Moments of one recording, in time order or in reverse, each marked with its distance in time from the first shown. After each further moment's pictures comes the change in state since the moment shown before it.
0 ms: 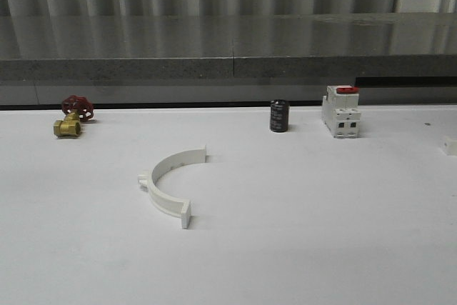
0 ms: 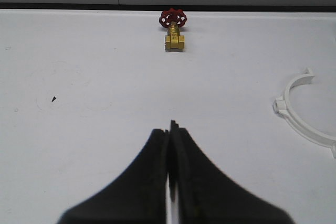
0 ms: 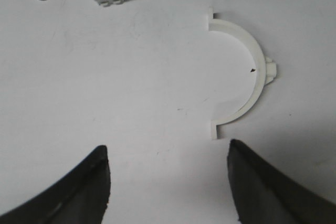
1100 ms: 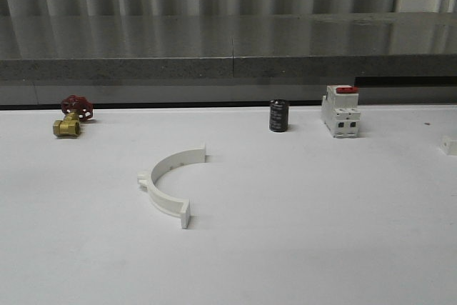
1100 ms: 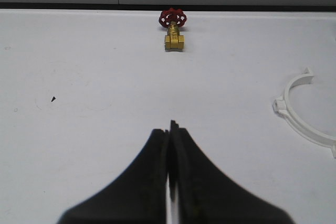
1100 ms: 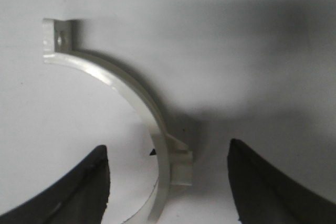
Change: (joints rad) left arm 0.000 0.000 0.000 0.000 0.000 0.000; right arm -0.202 0.712 -0.284 0.000 -0.047 -0.309
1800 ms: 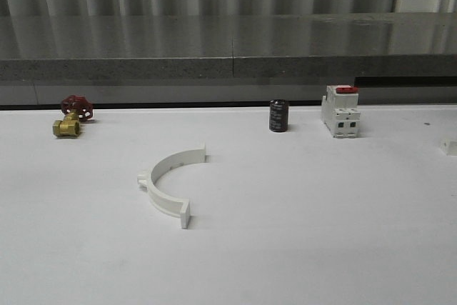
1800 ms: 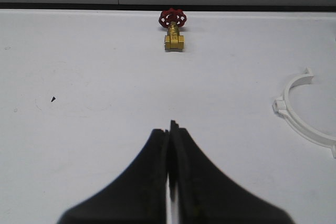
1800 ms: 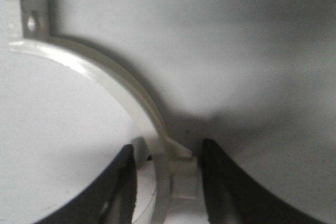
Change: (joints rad) left arm 0.000 0.000 0.000 0.000 0.000 0.000; right arm 0.000 0.054 -0.004 0.000 0.008 -0.002
